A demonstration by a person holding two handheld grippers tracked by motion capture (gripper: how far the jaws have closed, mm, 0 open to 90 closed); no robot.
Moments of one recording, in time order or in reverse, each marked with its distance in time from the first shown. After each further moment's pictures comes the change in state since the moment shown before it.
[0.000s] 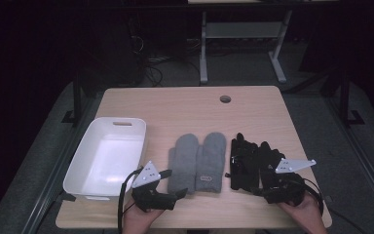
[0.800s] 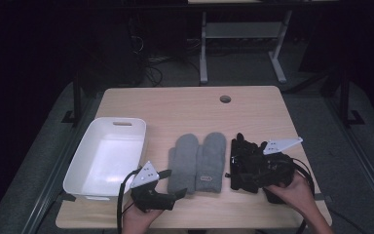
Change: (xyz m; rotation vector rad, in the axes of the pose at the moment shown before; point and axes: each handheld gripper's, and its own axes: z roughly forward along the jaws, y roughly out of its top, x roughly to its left) left arm 0.001 -0.001 -0.001 -0.016 -0.017 -0.012; right arm -0.001 0.065 0.009 0.034 0.055 -0.068
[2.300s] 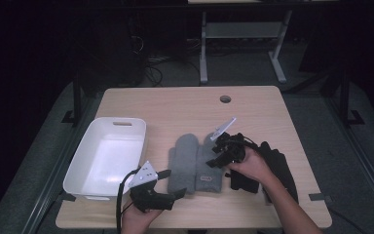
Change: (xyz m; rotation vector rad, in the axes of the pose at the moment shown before) left arm 0.001 0.000 -0.001 -0.006 -0.007 -0.024; right arm -0.009 0.076 0.120 0.290 0.050 -0.192
